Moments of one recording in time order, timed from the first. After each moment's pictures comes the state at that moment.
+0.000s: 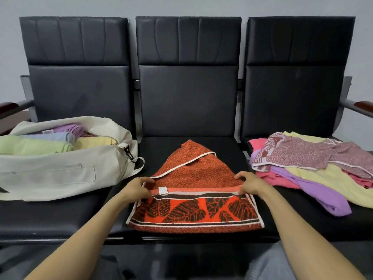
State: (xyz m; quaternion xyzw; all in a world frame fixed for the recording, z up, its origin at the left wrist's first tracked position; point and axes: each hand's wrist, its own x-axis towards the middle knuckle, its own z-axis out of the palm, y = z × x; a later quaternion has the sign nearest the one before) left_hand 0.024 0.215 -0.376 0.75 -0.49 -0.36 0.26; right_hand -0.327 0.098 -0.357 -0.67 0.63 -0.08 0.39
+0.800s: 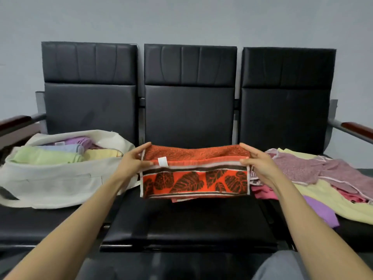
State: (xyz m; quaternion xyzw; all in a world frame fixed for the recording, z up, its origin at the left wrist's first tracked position) left_hand 0.024 0.220 -0.270 0.58 -0.47 -0.36 0.56; right_hand -0.340 0.103 -0.265 -0.56 0.41 -0.46 0.55
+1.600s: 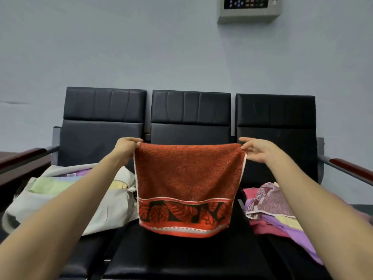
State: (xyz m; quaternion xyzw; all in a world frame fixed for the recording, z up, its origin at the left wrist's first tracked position) left_hand 0.055 0.198 -0.132 0.65 -0.39 -0.24 0.61; right_hand -0.319 0.096 -0.102 -0.47 0.41 -0.45 0.64
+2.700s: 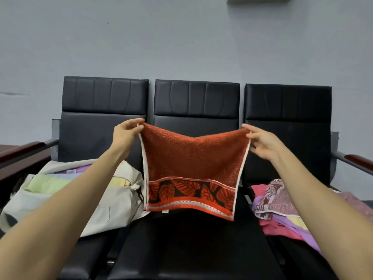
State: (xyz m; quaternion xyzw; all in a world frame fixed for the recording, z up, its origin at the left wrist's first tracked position) left_hand 0.072 0.180 -0.126 0.53 -0.44 -0.16 0.71; right_hand -0.297 0.064 -0.111 -0.51 0.35 -0.49 0.61
